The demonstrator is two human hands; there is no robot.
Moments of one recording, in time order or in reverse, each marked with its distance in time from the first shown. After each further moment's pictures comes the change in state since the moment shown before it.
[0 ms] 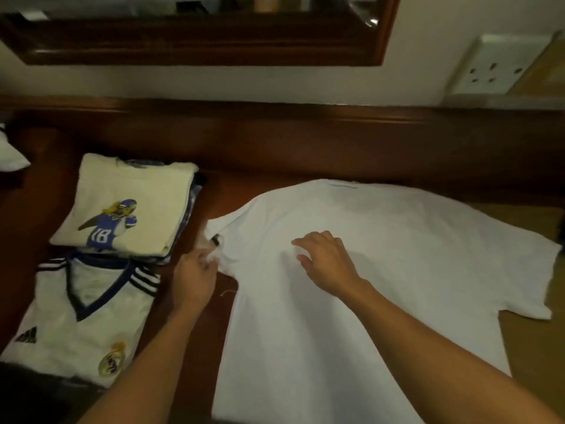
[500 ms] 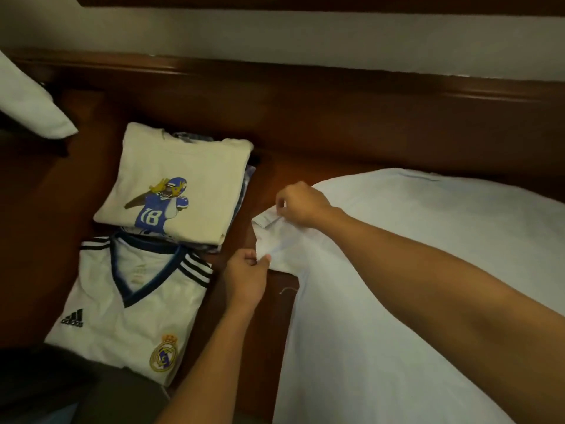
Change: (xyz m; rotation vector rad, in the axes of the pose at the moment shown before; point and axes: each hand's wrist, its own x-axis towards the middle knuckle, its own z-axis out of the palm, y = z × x) left_hand 0.021 -0.039 0.004 -0.452 -0.097 -0.328; right_hand 0.178 -0.137 0.057 -0.024 -0.179 -0.080
